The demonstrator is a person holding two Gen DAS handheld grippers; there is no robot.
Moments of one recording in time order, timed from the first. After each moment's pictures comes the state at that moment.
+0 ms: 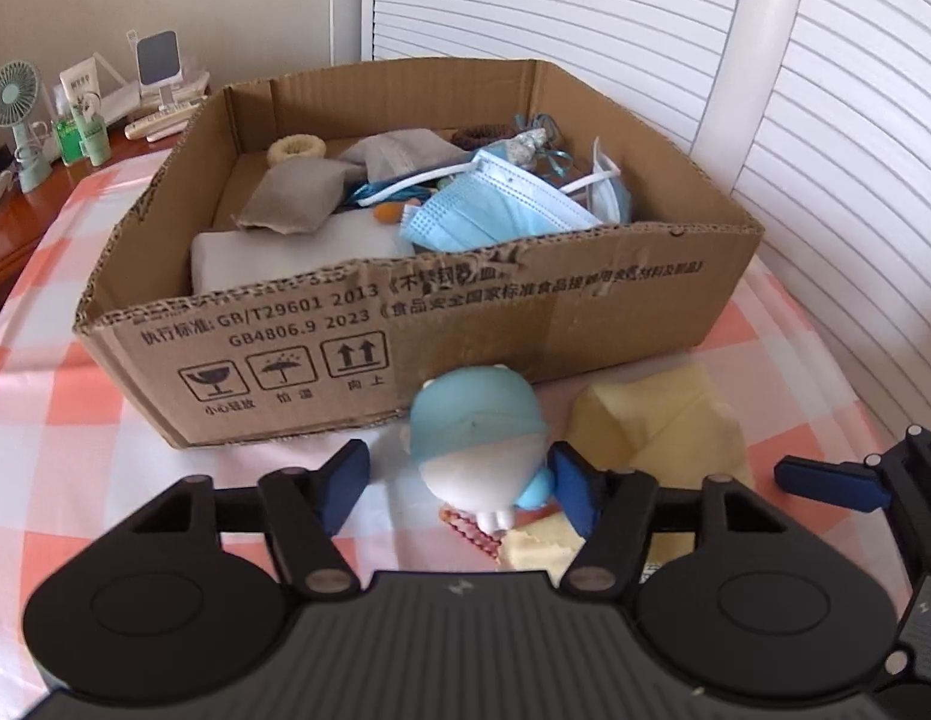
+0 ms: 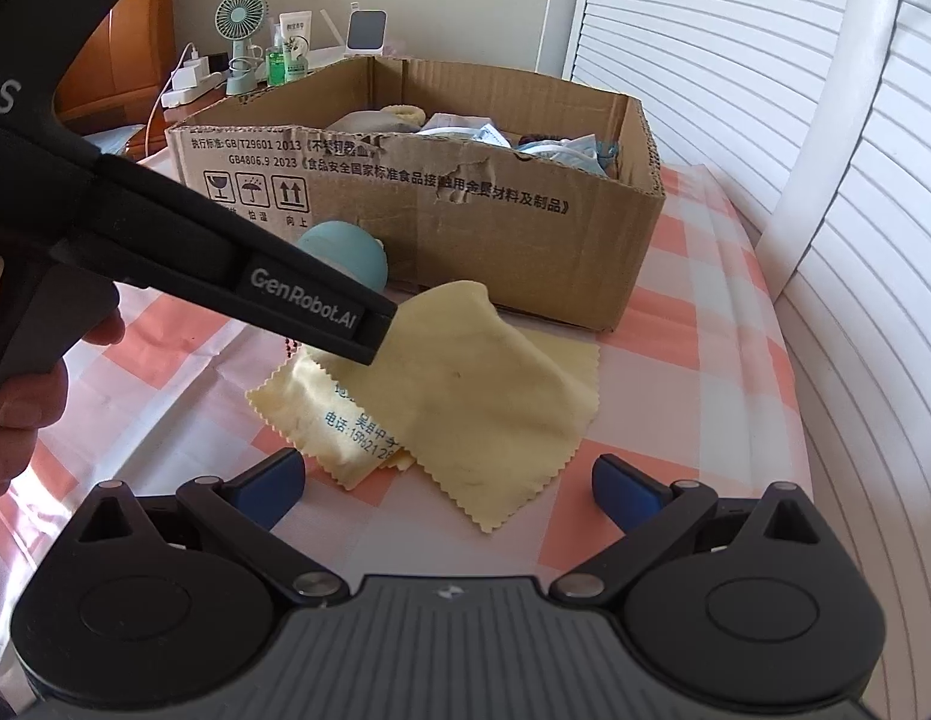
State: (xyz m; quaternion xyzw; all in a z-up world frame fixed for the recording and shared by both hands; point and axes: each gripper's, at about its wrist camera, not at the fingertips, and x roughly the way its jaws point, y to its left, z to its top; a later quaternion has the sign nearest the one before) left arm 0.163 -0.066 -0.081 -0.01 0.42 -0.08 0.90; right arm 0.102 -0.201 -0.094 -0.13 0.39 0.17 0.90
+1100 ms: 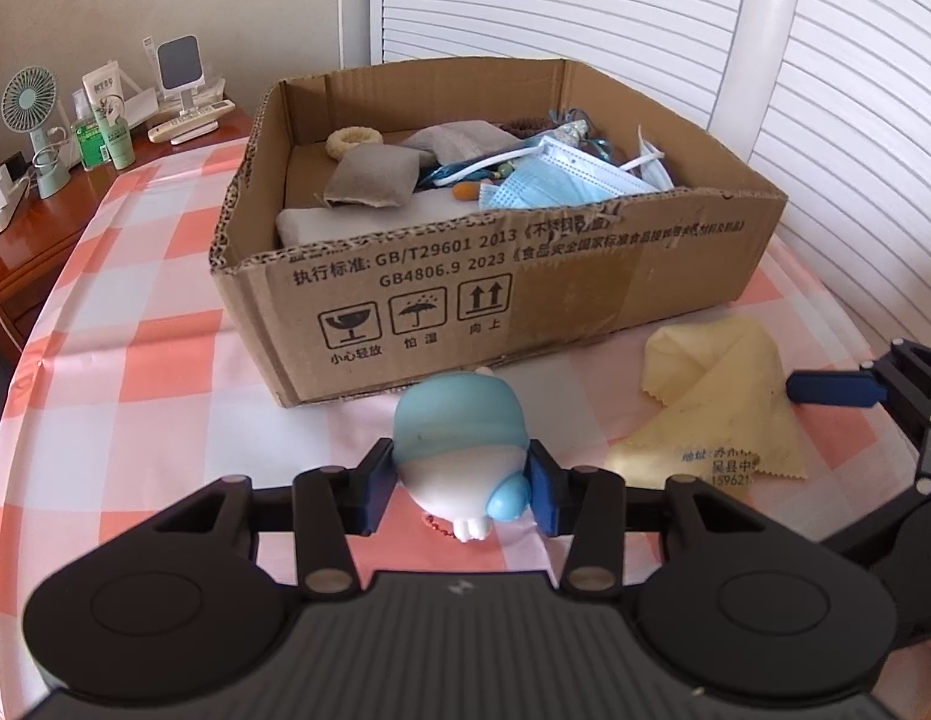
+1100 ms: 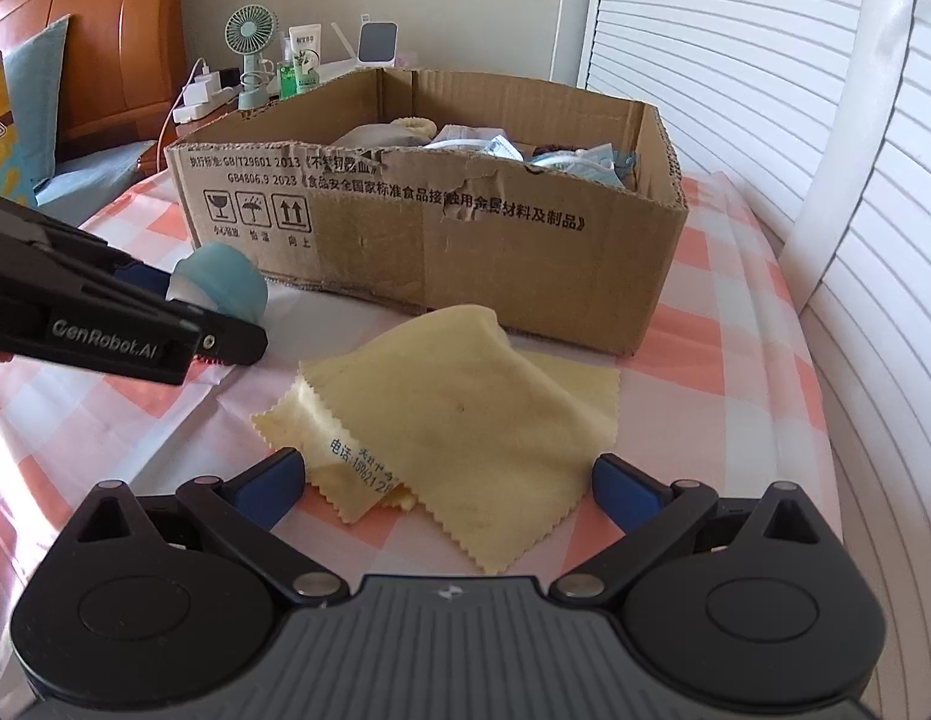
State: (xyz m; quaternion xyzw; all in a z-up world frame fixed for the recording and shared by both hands) left arm 0.138 -0.017 -0.083 0.01 0.42 -0.09 0.91; right arm 0.120 -0.202 -0.098 -0.12 0.37 0.20 0.90
